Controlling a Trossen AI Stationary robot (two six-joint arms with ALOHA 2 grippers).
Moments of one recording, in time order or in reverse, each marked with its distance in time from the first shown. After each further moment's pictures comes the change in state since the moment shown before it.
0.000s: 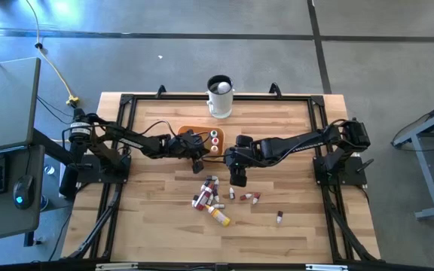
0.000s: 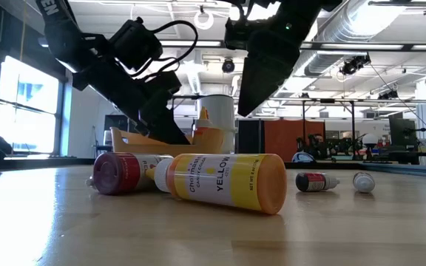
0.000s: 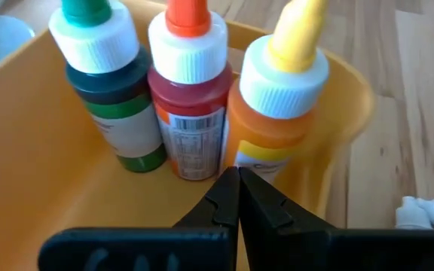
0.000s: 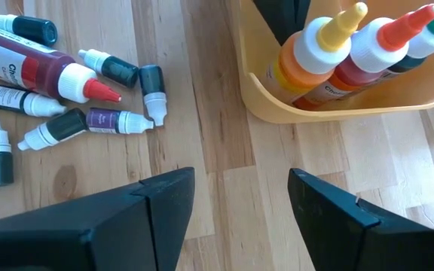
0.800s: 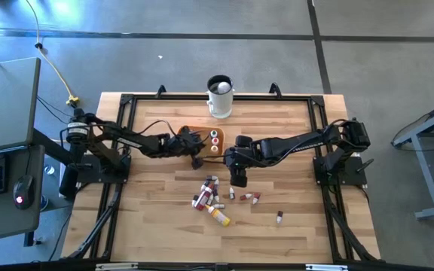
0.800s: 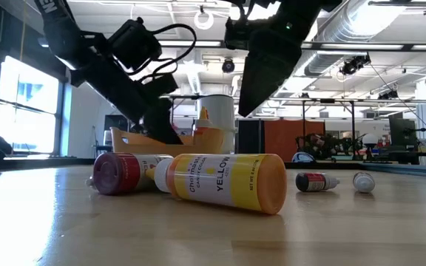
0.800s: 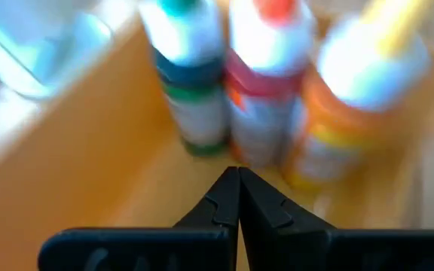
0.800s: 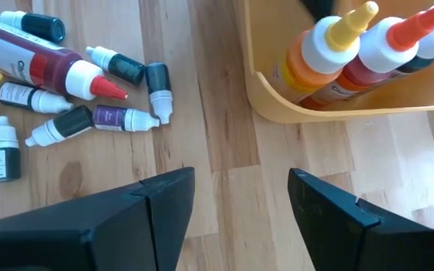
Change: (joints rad) left arm 0.014 -0.029 0.000 -0.064 -0.164 0.009; right arm 0.000 0.000 0.000 -0.001 -0.016 -0.012
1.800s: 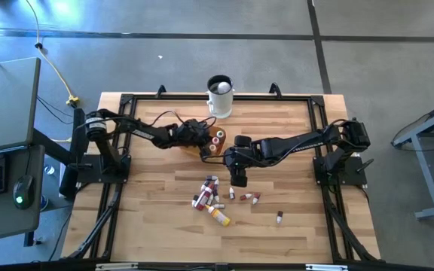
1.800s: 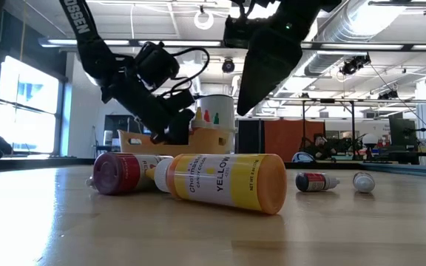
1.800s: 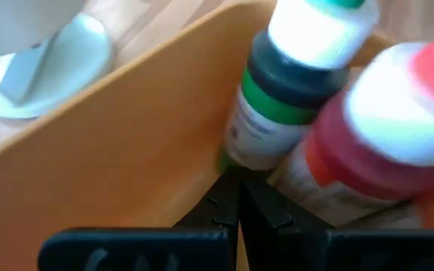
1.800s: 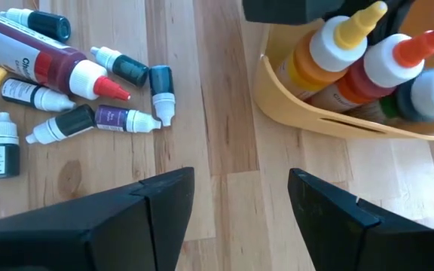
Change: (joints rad) left arm 0.148 0.178 0.121 0.075 0.189 0.018; right arm -0.002 0.000 0.000 0.013 -0.003 -0.040
